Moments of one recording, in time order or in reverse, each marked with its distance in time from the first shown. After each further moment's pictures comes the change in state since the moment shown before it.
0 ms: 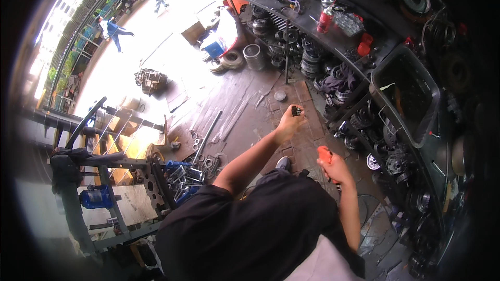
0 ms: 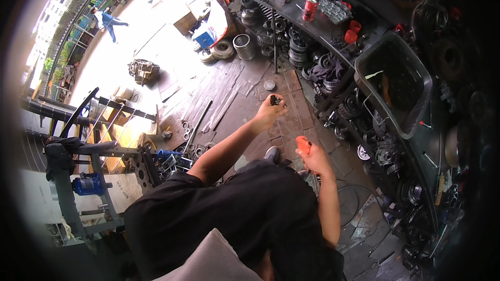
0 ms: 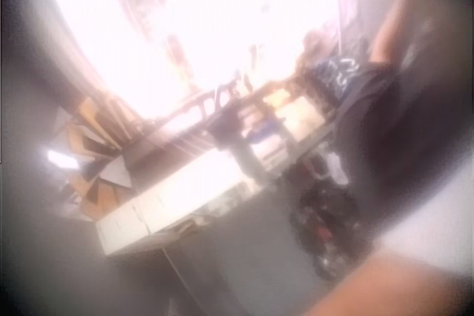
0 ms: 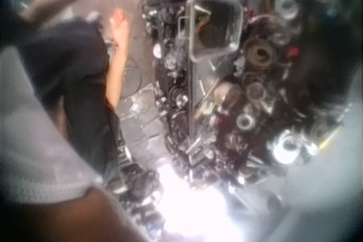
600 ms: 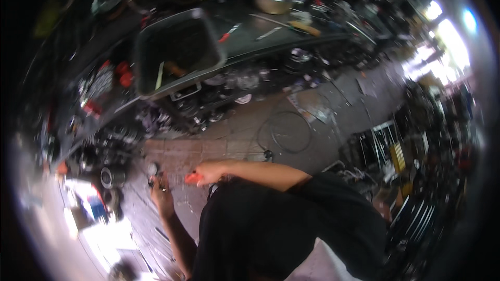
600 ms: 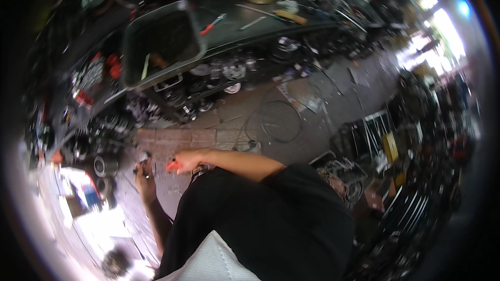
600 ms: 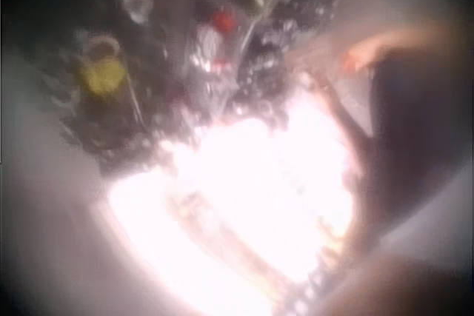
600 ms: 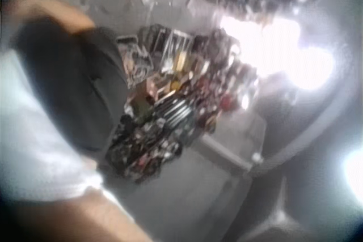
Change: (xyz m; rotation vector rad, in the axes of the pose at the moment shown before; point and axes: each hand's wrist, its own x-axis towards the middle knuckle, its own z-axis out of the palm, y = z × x) left_hand 0.006 -0.004 -0.004 0.013 -0.294 -0.126; right_hand -0.002 0.019 0.008 -0.115 -0.018 -0.245
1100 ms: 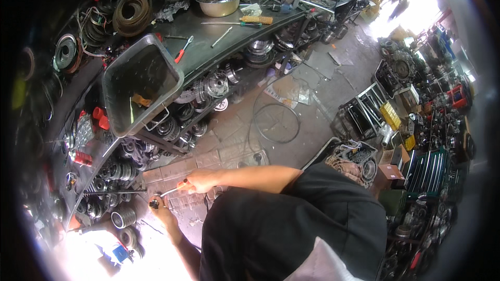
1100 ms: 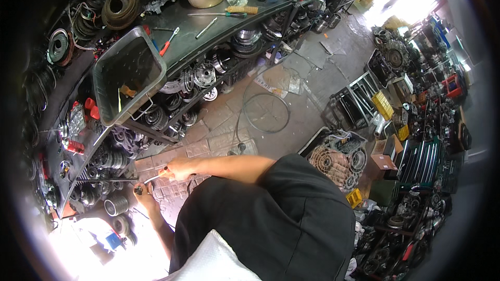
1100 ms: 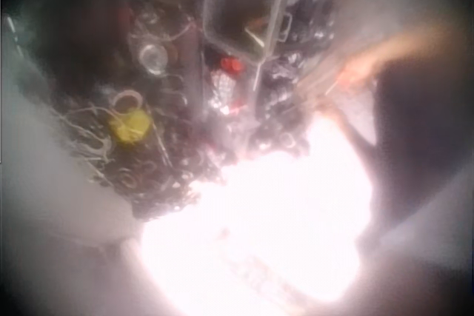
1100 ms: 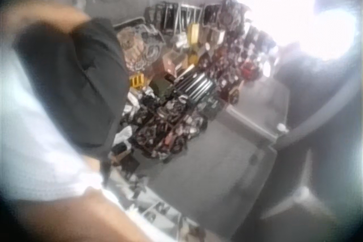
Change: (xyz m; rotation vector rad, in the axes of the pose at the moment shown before) left_hand 0.037 -0.027 0.001 0.358 0.047 0.135; right_hand -0.014 0.002 -0.014 -0.026 0.160 0.086
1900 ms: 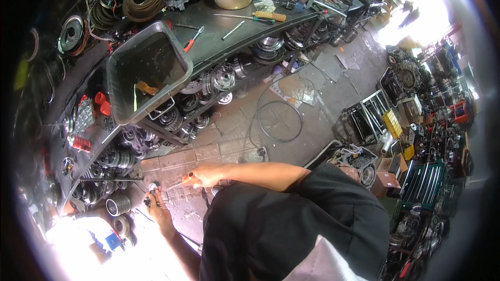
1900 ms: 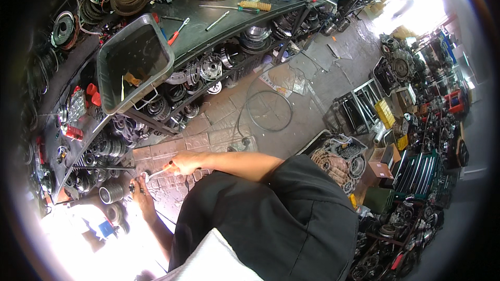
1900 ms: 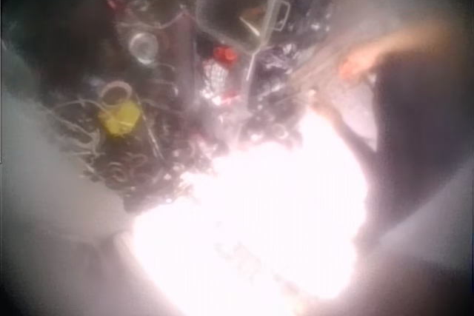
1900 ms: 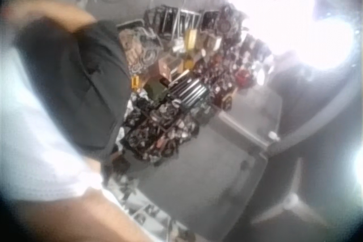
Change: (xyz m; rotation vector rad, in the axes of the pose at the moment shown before) left_hand -0.016 0.037 -0.014 -0.284 -0.172 -0.095; right_hand -0.015 0.010 0.001 0.035 -0.071 -0.089
